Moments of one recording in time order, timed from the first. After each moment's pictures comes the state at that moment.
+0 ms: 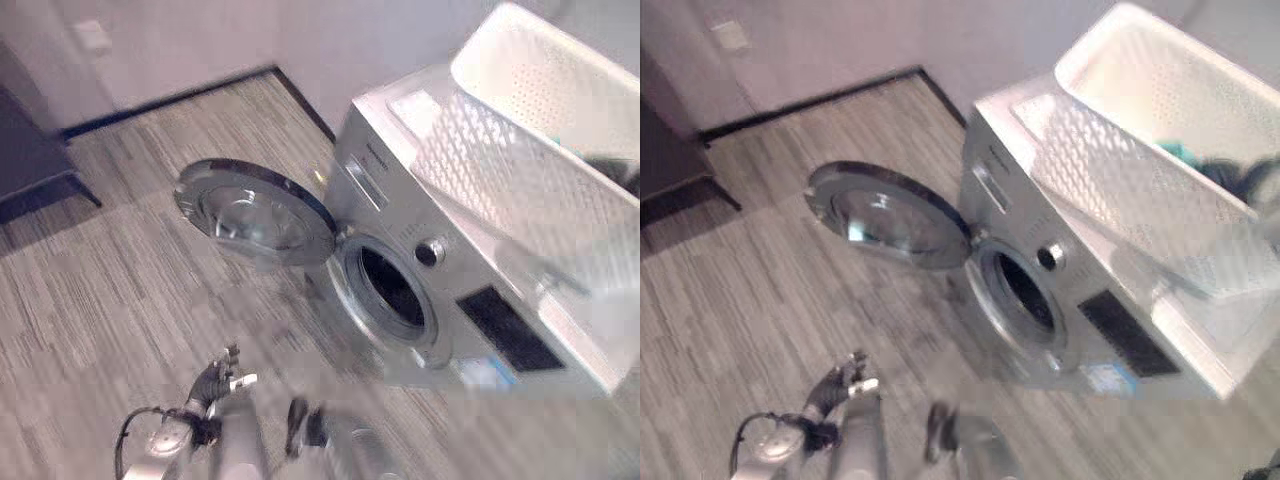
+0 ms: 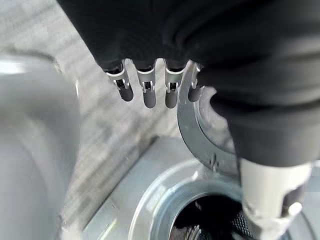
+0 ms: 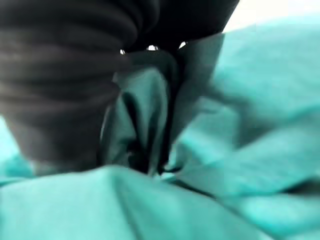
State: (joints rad) left arm 0.13 0.51 -0.34 0.46 -0.45 -0.13 -0.05; right arm -1.25 -1.19 1.04 0.99 0.24 0.06 0.39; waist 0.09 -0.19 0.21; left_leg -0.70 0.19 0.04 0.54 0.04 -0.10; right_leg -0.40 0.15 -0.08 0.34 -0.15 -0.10
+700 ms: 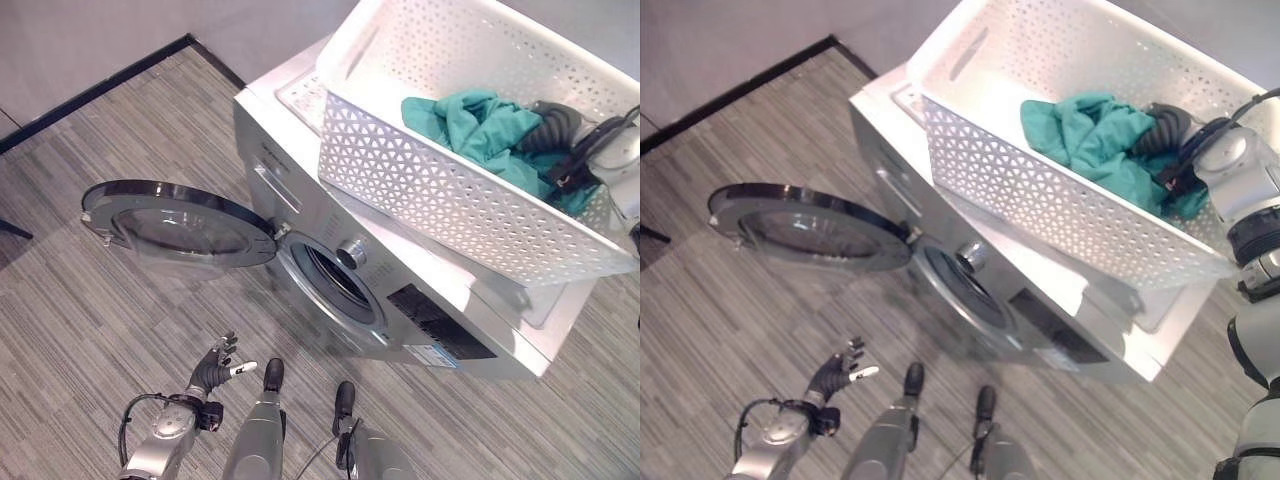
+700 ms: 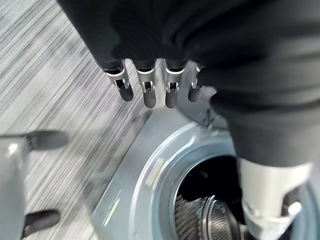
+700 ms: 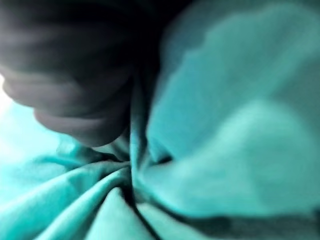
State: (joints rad) left arm 0.08 0.46 -0.30 0.46 -0.42 -0.13 -0.02; right arm -1.29 -1.00 0.84 0.88 0.22 0.02 0.29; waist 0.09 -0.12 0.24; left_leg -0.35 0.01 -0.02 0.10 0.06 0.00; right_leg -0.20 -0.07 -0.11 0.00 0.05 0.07
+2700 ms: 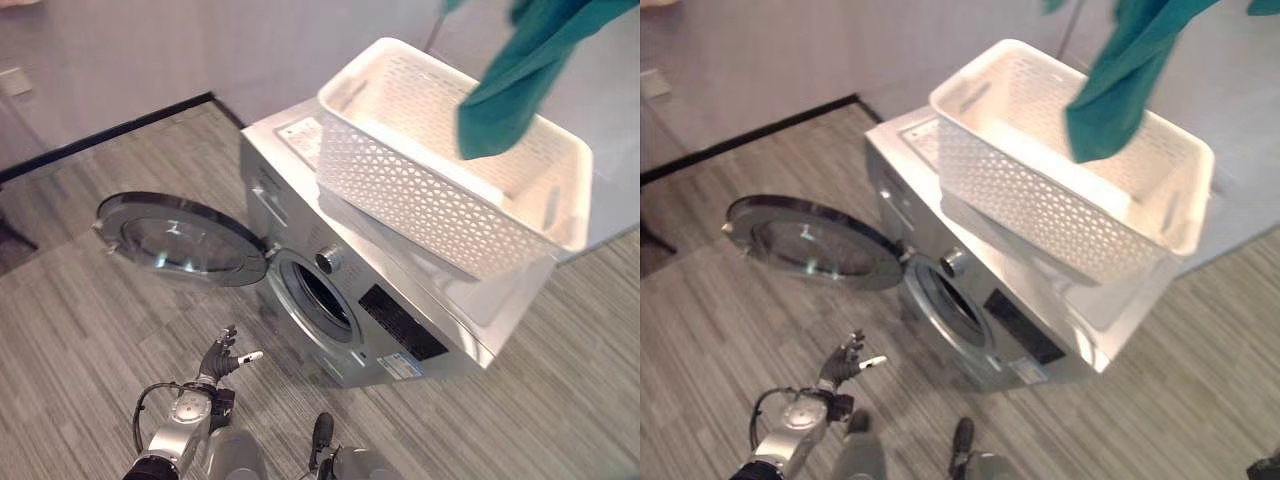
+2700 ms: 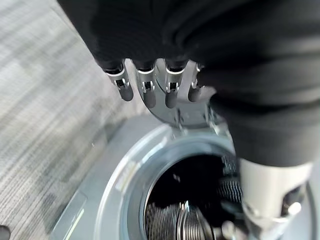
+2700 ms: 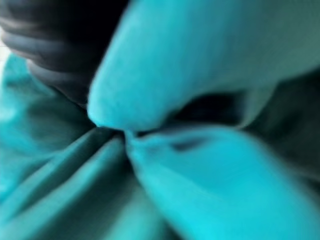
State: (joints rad) left arm -0.02 0.40 -0.33 0.55 -0.34 -0.13 0.12; right arm -1.47 -1.14 0.36 0.51 0.30 -0.22 -0.52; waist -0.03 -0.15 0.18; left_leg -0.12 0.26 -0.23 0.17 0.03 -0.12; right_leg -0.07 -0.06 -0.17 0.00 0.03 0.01
